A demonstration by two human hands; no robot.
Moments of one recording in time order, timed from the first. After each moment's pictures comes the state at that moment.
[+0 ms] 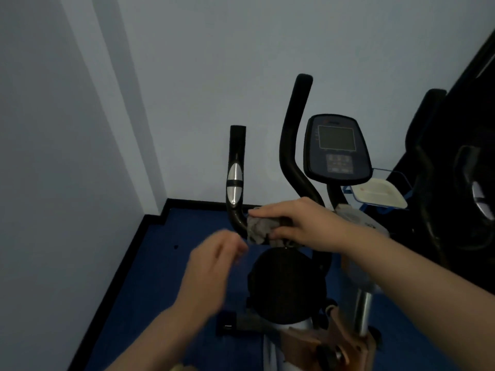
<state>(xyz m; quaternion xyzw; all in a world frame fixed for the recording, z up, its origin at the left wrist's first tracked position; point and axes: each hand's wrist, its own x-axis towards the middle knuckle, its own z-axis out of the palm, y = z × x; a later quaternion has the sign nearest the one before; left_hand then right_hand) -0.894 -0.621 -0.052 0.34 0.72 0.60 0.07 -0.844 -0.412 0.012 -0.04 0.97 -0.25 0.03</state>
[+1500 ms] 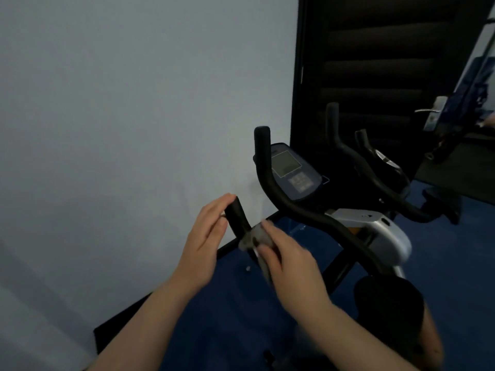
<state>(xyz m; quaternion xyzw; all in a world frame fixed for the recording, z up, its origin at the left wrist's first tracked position) -1.136 -0.542 -0.008 0.63 0.52 0.54 0.21 -0.957 -0.539 -0.021 0.40 0.78 -0.23 -0.43</state>
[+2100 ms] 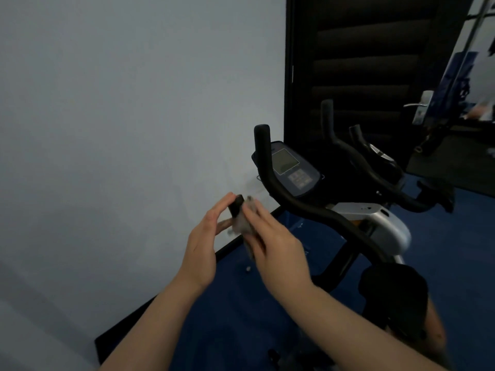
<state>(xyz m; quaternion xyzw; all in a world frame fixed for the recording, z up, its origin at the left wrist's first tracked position) -1.137 -0.556 0.003 0.62 0.48 0.55 0.29 -0.995 -0.534 -0.014 0.39 0.79 -0.14 -0.44</state>
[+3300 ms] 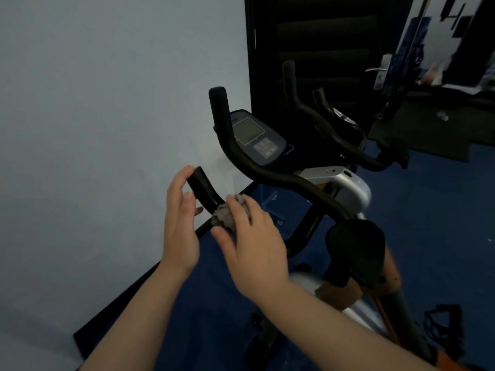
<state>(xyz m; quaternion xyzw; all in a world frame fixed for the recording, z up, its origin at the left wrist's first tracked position) -1.113 -0.544 -0.019 0.57 0.50 0.61 0.24 -0.986 -0.564 -0.037 0.54 0.74 -0.10 -0.38</state>
